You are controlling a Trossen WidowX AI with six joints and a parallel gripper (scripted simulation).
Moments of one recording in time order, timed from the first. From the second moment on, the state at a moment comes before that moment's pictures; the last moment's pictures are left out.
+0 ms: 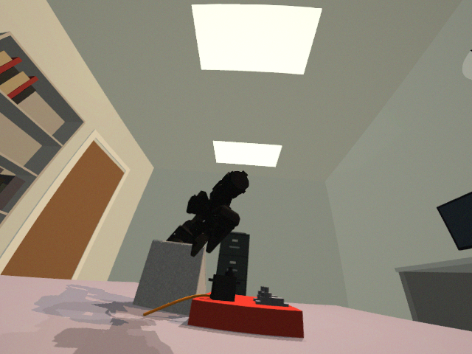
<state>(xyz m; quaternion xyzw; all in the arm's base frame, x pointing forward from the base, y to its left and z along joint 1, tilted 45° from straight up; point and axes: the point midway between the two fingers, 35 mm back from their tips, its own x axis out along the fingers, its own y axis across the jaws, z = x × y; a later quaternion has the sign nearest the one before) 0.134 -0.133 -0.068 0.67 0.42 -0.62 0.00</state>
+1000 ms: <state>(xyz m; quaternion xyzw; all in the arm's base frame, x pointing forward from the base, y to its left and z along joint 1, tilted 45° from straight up) 0.180 -0.073 -0.041 0.72 0.37 -0.58 -0.14</state>
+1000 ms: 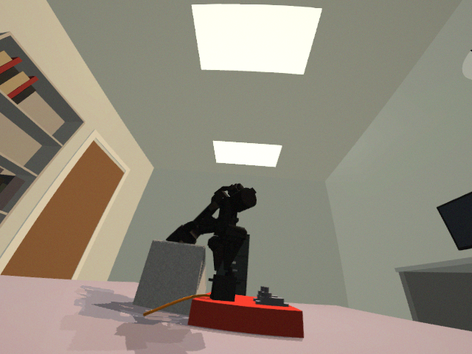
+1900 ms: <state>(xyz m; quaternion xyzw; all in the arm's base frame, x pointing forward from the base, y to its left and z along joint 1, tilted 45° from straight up) 0.180 -0.057 -0.054 0.71 0.37 -0.58 -0.15</state>
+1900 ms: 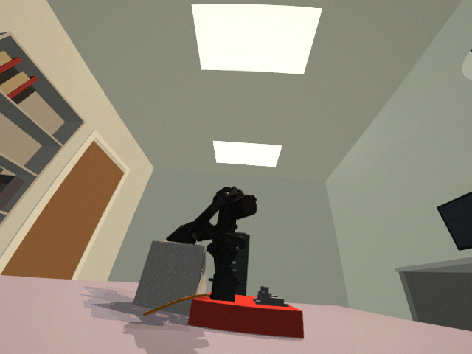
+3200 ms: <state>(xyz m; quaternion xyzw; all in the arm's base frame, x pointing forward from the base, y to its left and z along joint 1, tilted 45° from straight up) 0.203 -0.077 -0.034 0.71 0.37 -0.58 -0.15</state>
